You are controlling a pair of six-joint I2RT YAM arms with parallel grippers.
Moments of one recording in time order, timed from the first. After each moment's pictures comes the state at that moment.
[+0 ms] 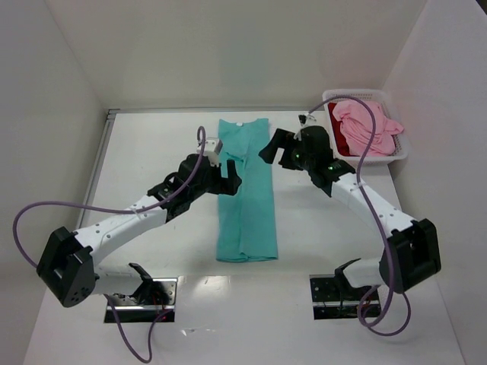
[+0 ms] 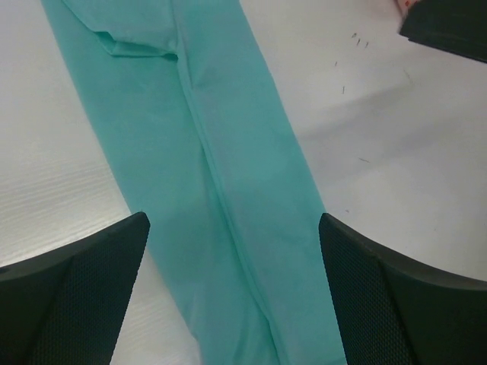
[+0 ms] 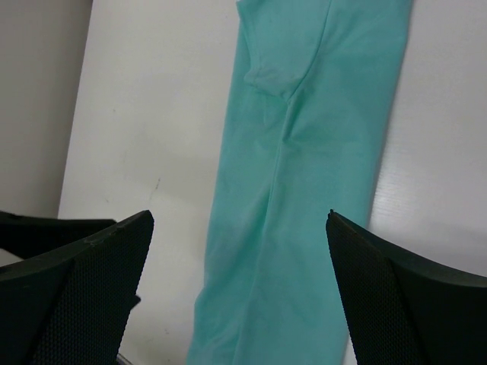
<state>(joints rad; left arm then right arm) -0.68 1.29 0.91 -0.10 -0.14 -0.43 0.42 1.38 1.05 -0.13 -0.12 0.60</state>
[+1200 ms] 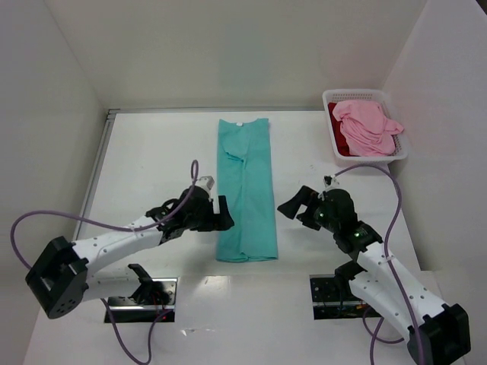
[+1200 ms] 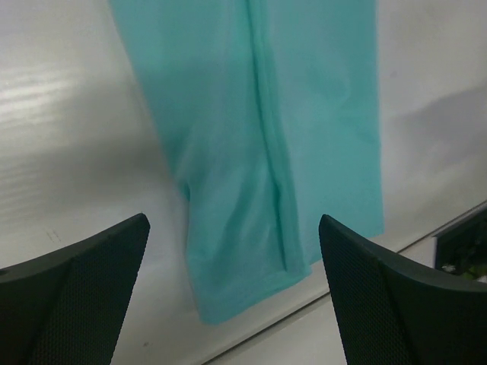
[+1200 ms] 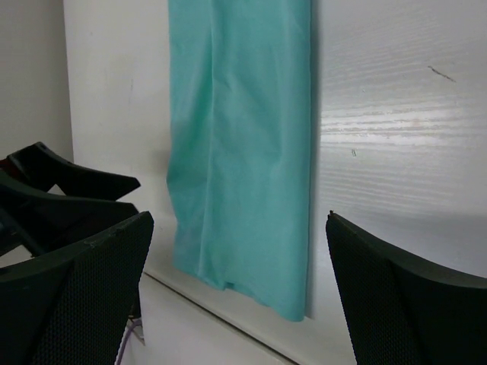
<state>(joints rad) -0.72 1.13 0.60 -0.21 0.00 -0.73 0.42 0.70 0.41 -0.24 -0.16 0.85</state>
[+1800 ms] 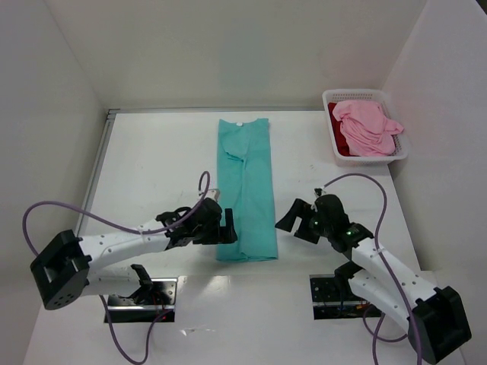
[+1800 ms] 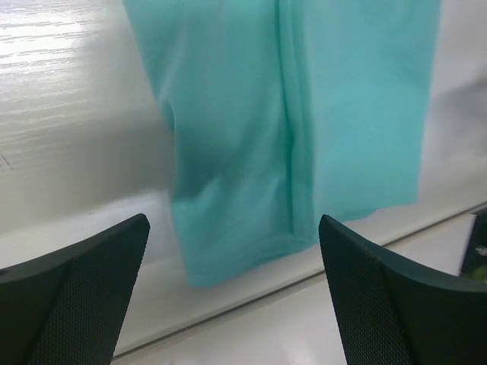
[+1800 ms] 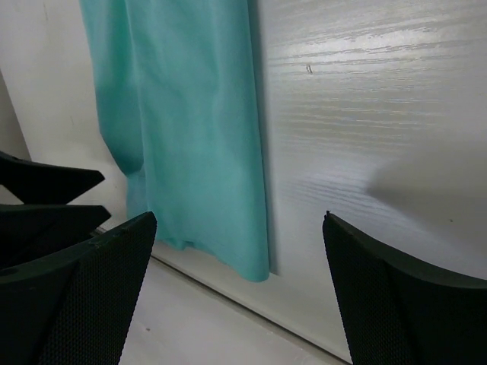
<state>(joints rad) -0.90 1.25 0.64 -0.36 -0.10 -0.88 0.44 0.77 0.33 -0.30 -0.24 0.86</state>
